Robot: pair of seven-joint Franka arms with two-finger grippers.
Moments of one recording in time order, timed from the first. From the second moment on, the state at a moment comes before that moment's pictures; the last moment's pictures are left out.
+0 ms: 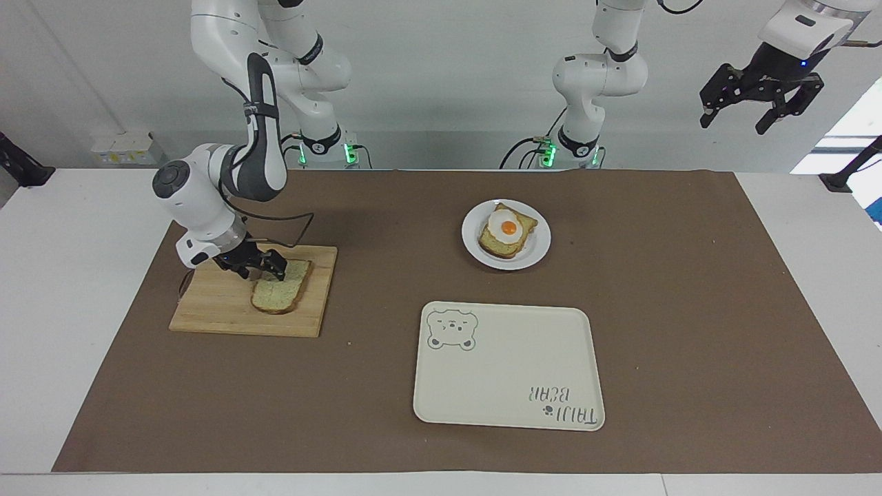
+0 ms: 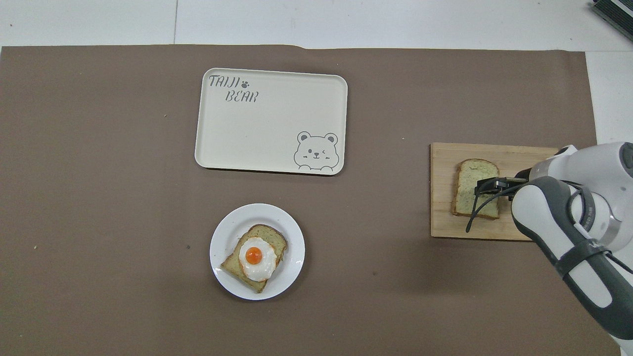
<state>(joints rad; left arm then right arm) -0.08 -0.07 0.09 -1.38 -0.02 1.28 0.20 0.03 0.17 -0.16 -2.18 0.22 2.29 -0.13</state>
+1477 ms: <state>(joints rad) -0.08 -0.07 0.09 -1.38 -0.02 1.28 0.20 0.03 0.16 -0.17 -2.18 0.24 2.29 -0.17</state>
